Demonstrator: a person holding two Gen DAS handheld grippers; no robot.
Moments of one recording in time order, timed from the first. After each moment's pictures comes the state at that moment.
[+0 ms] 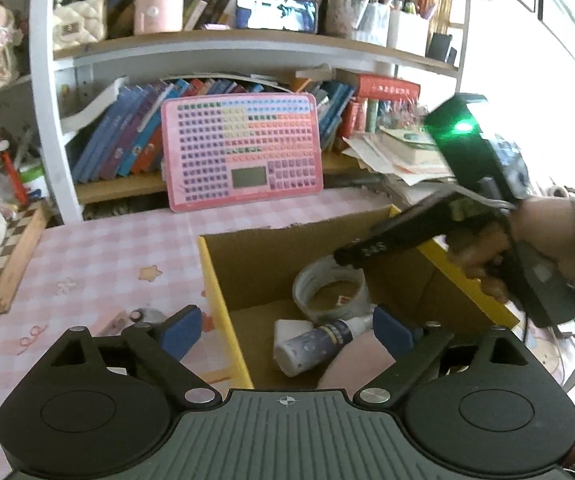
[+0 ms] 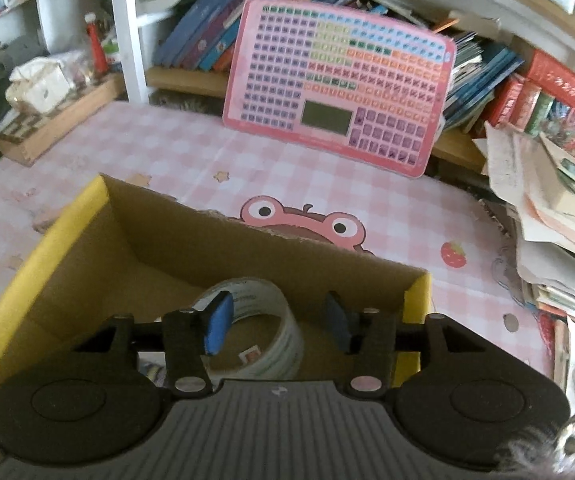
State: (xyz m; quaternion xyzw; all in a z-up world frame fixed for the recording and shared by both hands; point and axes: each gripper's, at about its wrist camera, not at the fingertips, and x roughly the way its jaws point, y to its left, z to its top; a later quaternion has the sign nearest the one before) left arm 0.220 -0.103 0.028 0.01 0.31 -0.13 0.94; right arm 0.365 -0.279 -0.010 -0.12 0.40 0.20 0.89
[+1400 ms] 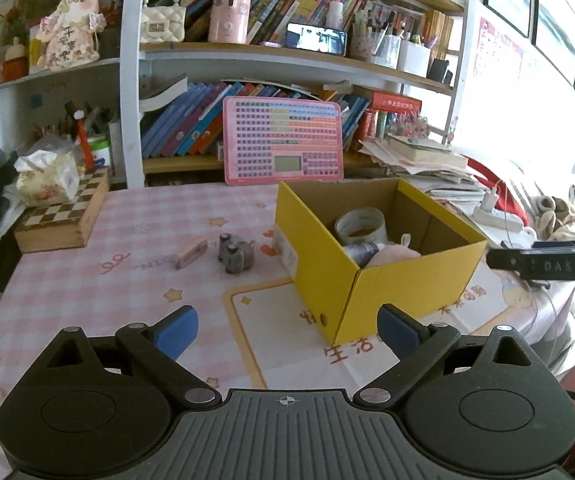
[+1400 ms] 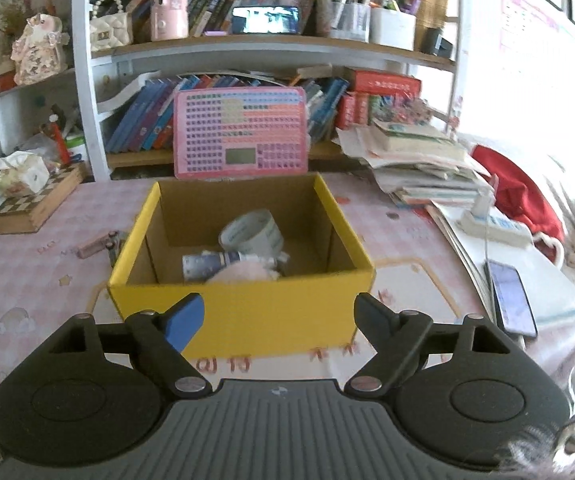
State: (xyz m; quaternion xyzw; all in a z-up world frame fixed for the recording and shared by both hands) left arm 0.073 0.013 0.023 -0.01 0.29 -0.14 0.95; right arm 0.083 -0.261 0.029 0.00 0.30 0.00 0.95
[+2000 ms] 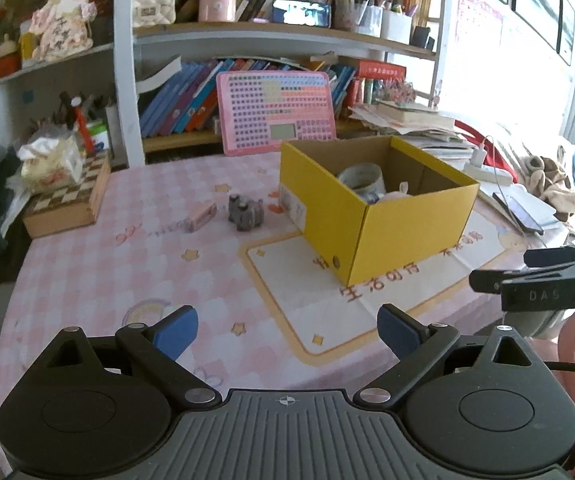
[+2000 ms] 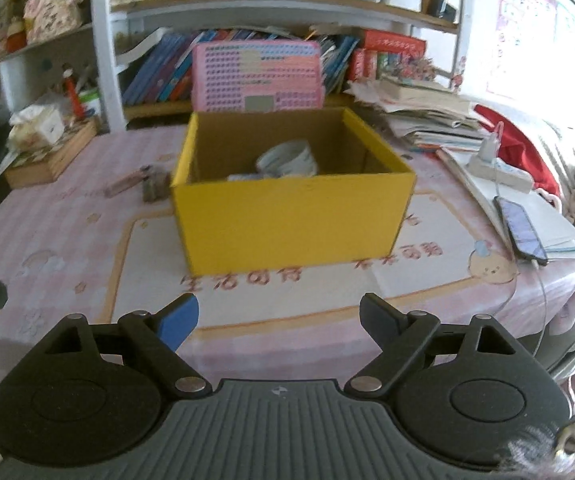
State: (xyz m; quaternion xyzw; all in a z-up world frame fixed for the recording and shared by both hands) left arm 0.041 0.044 0.005 0.03 0.32 -0.16 0.93; right arm 0.034 -0.198 -0.002 -0.01 0.35 0.00 0.94
